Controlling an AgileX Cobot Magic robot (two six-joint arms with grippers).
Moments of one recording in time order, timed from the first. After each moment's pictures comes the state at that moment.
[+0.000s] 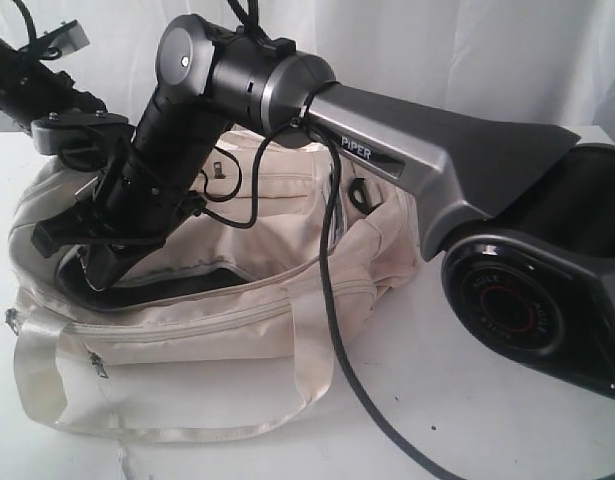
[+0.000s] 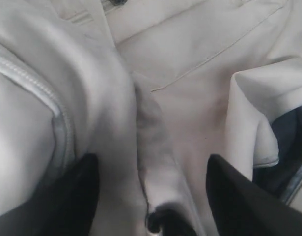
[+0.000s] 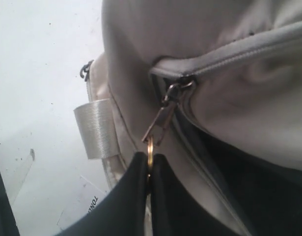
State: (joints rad) left arm 0.15 2.13 -1.94 -0.64 1.32 0.69; right arm 0.80 2.34 -2.22 0.54 1.20 -0.26
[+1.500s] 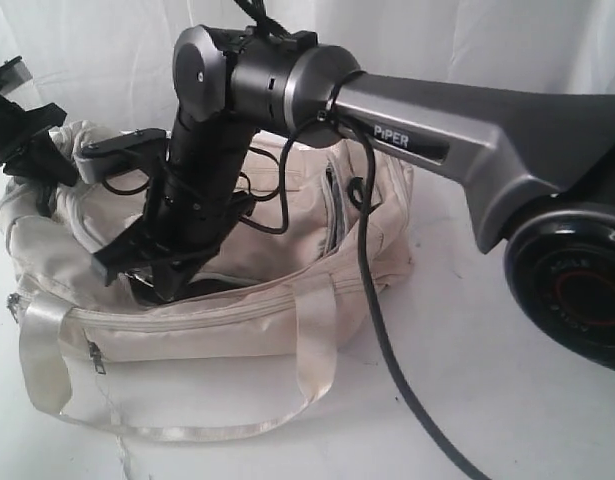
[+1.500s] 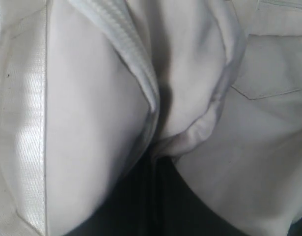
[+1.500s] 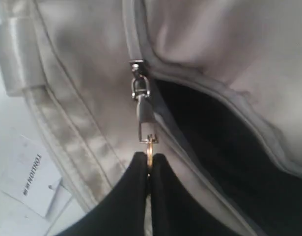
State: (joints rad) left arm 0.29 2.21 -1.94 -0.65 1.27 0.46; right arm 0.80 2.22 -2.01 0.32 1.19 -0.20
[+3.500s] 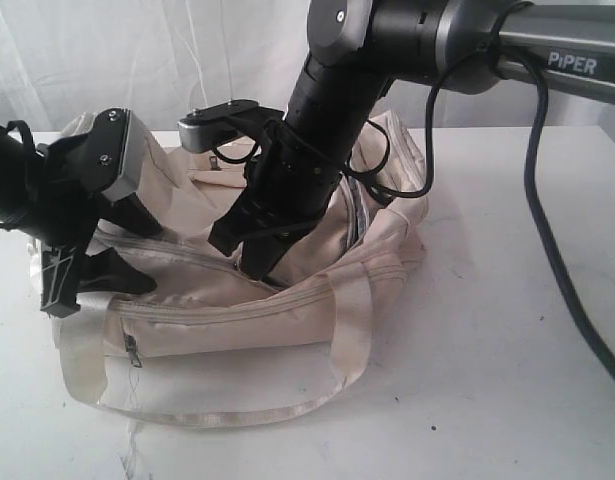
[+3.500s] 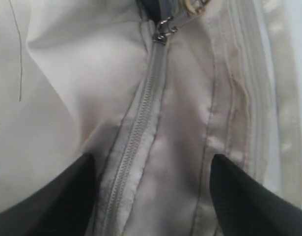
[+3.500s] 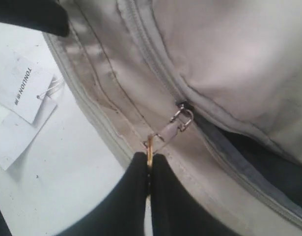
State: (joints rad) left arm -0.10 1.54 -1.02 -0.71 0.80 1.76; right arm 0.62 1.98 -1.72 0.40 1.22 -0.48
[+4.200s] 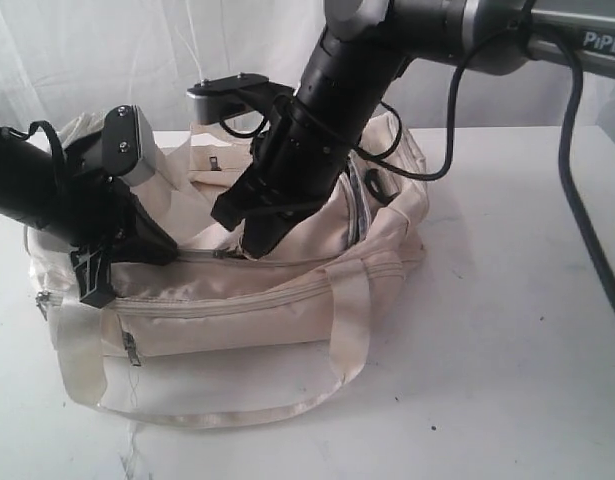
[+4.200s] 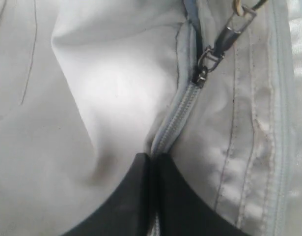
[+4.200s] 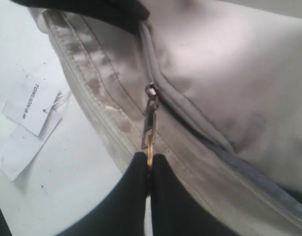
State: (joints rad) left arm -0.10 1.59 -1.02 -0.82 0.75 1.68; right arm 0.59 1.94 -1.72 0.43 1.21 -0.47
